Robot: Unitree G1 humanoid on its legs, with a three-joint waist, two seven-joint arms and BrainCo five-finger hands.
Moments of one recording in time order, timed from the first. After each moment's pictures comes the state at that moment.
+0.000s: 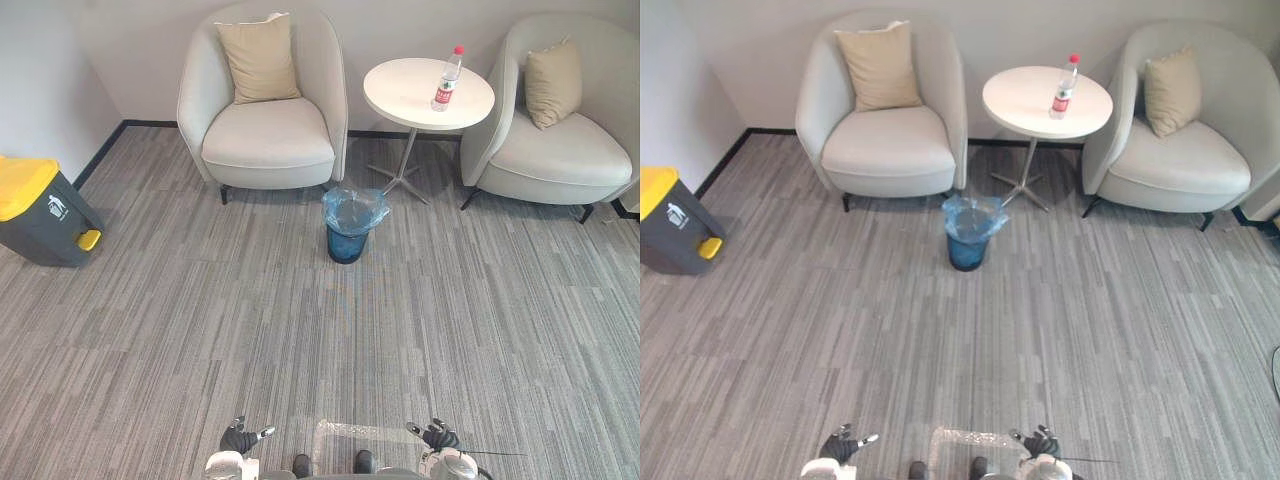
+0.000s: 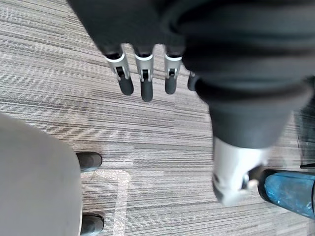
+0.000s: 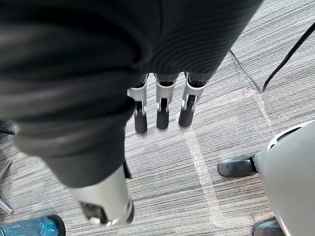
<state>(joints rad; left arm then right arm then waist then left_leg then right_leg) 0.07 0.08 0.00 1.03 0.00 -0.07 0.15 0.02 -0.02 -0.23 1.05 0.13 -0.06 -0.17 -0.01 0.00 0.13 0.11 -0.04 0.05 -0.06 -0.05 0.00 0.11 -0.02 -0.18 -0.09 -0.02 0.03</state>
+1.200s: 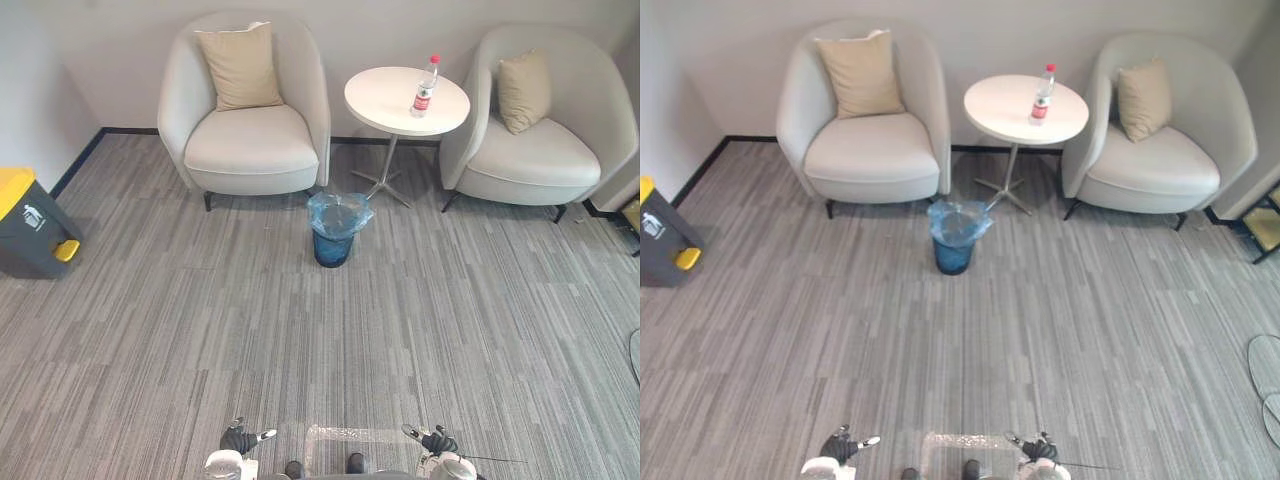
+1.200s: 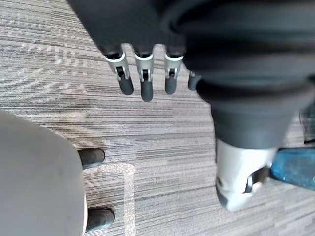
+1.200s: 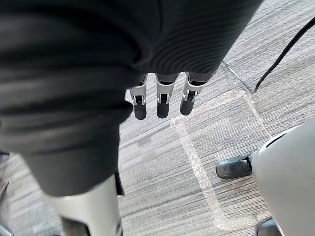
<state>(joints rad) 0.05 0.09 -0.03 1.03 0.02 -0.04 0.15 0.02 -0.01 -0.23 1.07 0.18 -0.06 -0.16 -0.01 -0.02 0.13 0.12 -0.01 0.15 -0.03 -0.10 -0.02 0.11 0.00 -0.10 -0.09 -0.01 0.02</state>
